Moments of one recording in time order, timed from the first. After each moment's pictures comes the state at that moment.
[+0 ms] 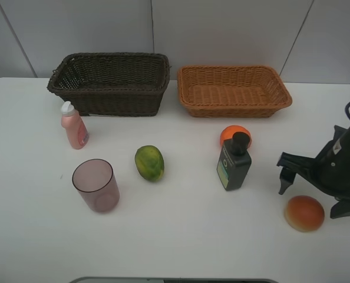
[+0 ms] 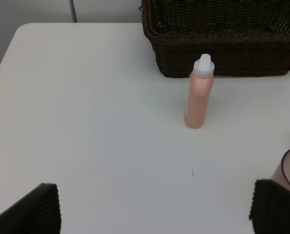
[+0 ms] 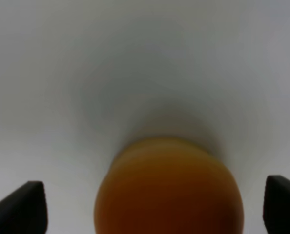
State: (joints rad) left arm -0.02 -0.01 -0.50 0.01 1.07 -0.03; right arm 0.20 1.53 -0.54 -0.09 0.63 0.86
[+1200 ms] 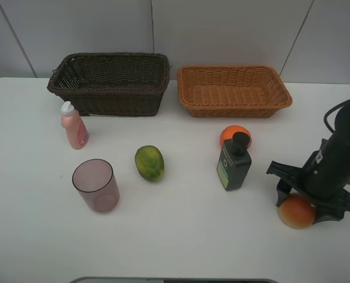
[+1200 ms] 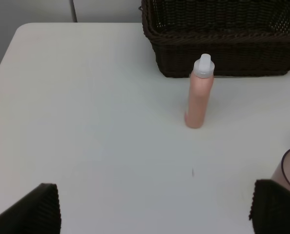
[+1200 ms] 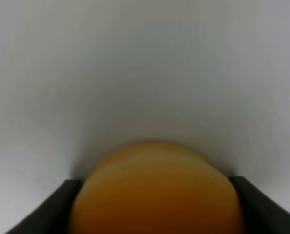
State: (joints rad) left arm -0.02 -0.01 -0.50 0.01 1.07 -0.03; right arm 0.23 1.67 -0.54 -0.05 0.56 0.91
